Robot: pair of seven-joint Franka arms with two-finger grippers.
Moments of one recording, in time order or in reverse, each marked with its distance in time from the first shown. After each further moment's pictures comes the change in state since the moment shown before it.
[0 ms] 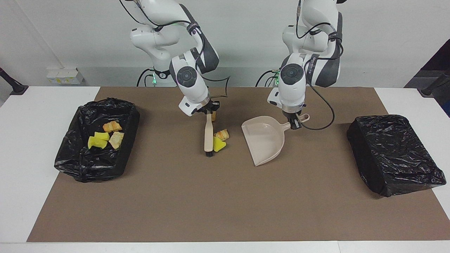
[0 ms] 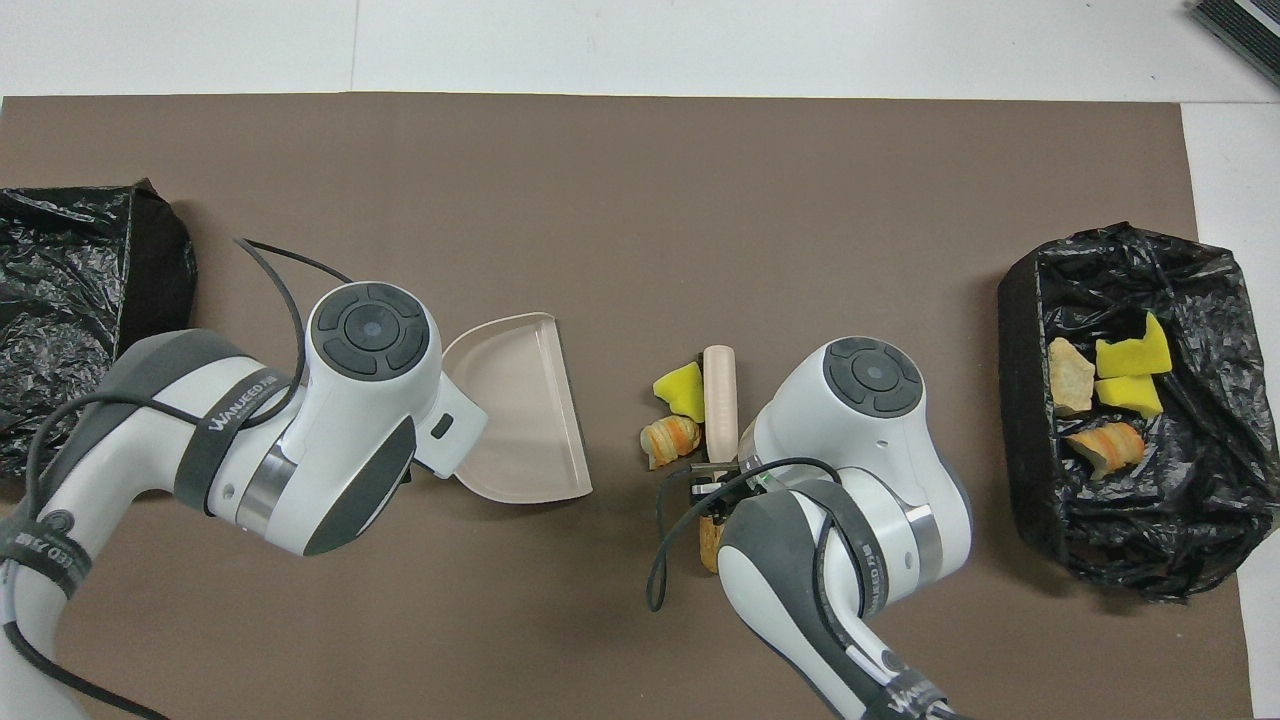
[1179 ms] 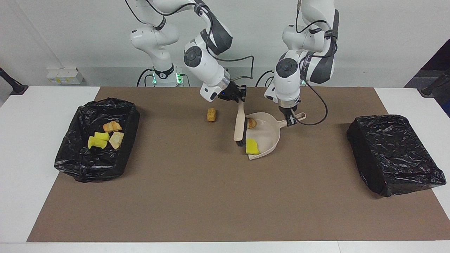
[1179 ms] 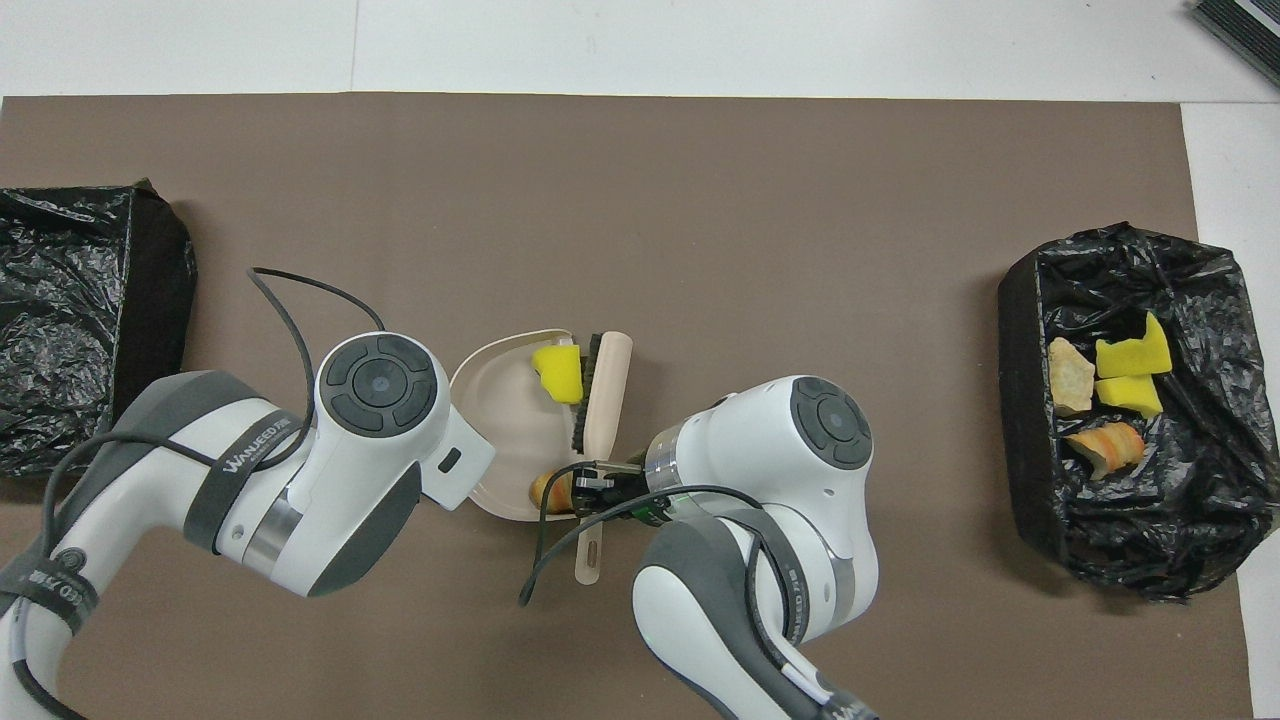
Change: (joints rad) left arm -0.018 -0.049 0.000 -0.089 0.007 0.099 0.025; right arm 0.107 -0.105 -0.018 0.075 0.248 0.028 0.056
